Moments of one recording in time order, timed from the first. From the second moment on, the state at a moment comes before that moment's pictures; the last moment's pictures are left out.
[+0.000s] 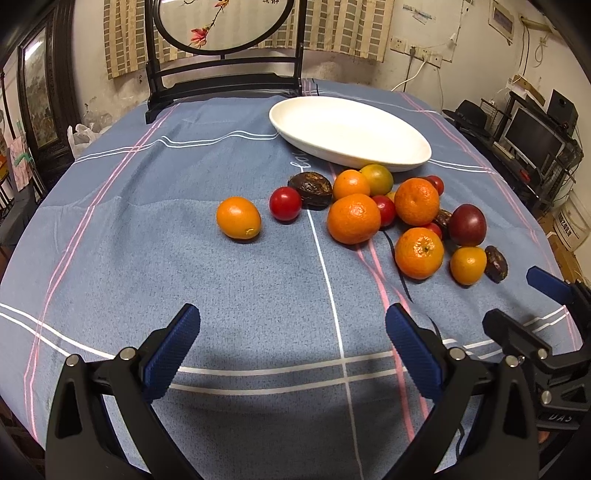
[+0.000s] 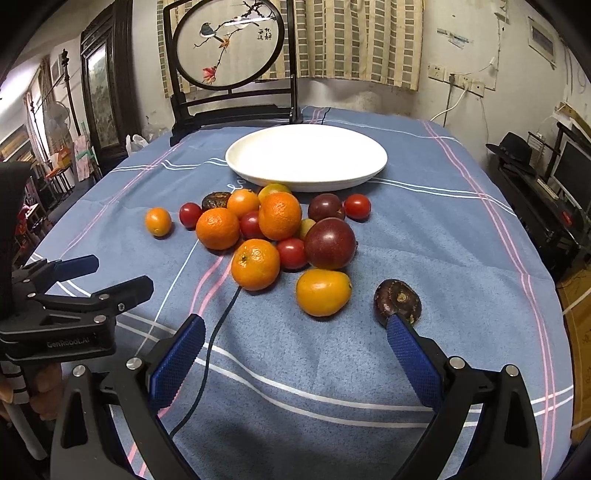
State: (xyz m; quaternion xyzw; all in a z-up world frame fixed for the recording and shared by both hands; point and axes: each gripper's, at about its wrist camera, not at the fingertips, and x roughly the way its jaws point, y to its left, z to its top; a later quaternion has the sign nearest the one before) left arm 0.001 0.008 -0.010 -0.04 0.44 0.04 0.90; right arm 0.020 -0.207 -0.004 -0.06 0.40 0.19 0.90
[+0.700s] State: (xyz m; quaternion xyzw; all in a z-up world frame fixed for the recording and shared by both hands) left arm -0.002 0.008 -0.010 -0.04 0.44 0.04 0.90; right arm 0.020 -0.209 -0.008 -0.05 0.41 0.19 0.89
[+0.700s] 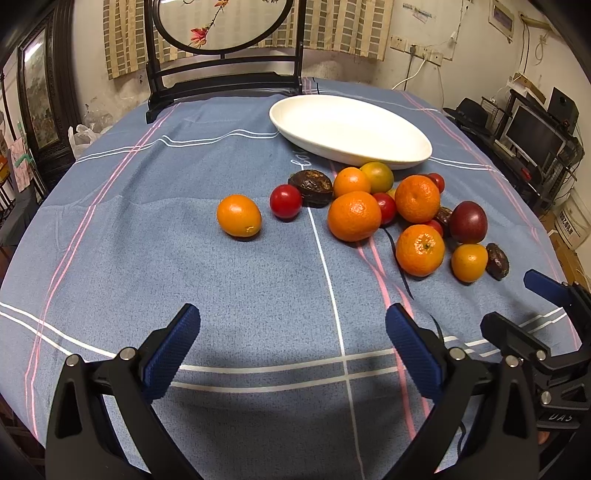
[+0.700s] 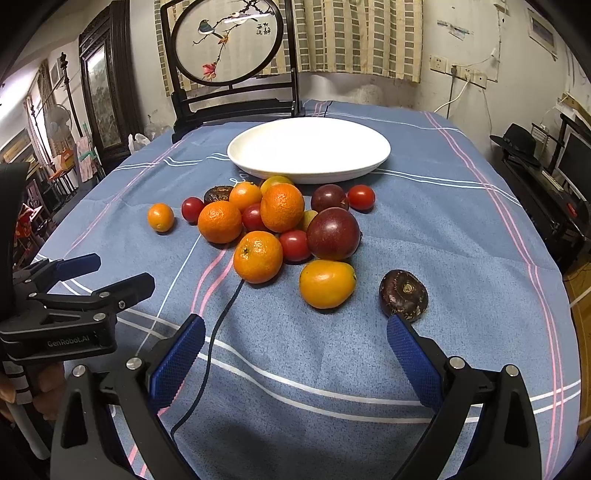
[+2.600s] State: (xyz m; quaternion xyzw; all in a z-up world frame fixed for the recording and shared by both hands) left arm 0.081 0.047 -0.027 0.00 0.44 0.00 0.90; right arm 0.068 -0.233 -0.027 -0.02 0.45 0.16 0.88
